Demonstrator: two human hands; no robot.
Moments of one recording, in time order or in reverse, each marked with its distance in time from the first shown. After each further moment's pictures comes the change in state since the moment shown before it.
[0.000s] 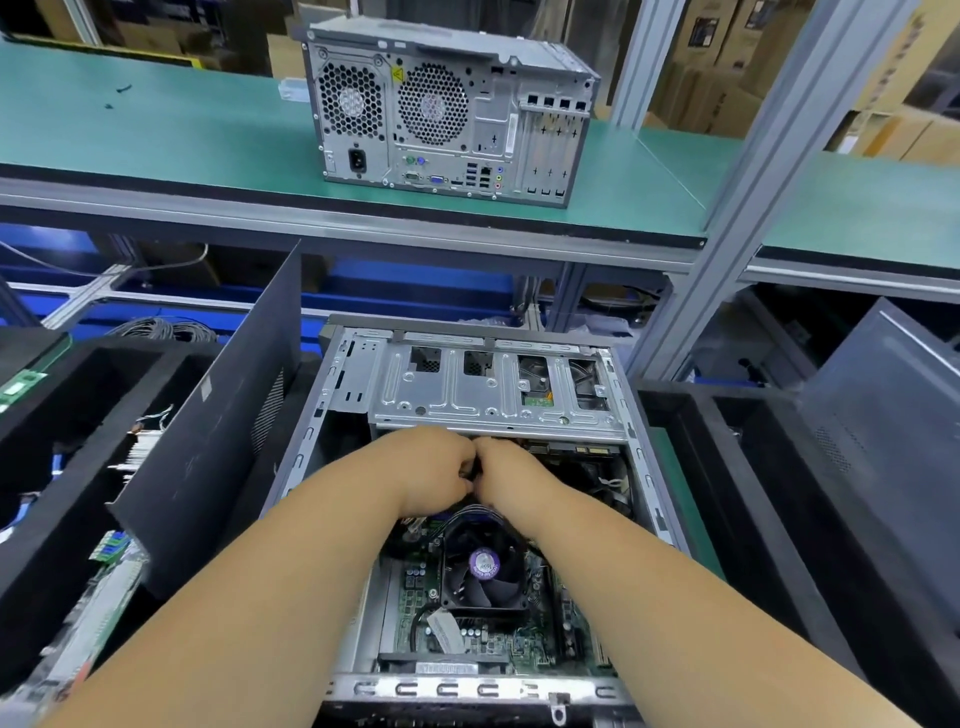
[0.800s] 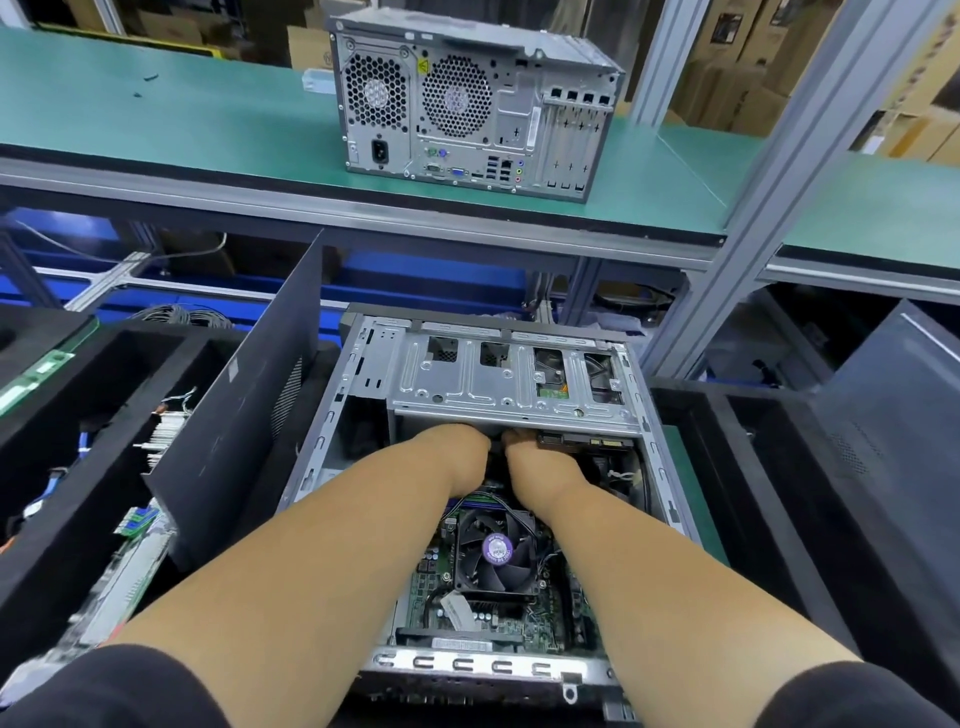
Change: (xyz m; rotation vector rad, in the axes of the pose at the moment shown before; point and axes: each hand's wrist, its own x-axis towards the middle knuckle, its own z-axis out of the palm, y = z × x) left_hand 0.045 -0.004 0.033 0.188 -0.118 -0.101; right_hand 0.021 0.046 0.015 -0.549 -0.035 0.001
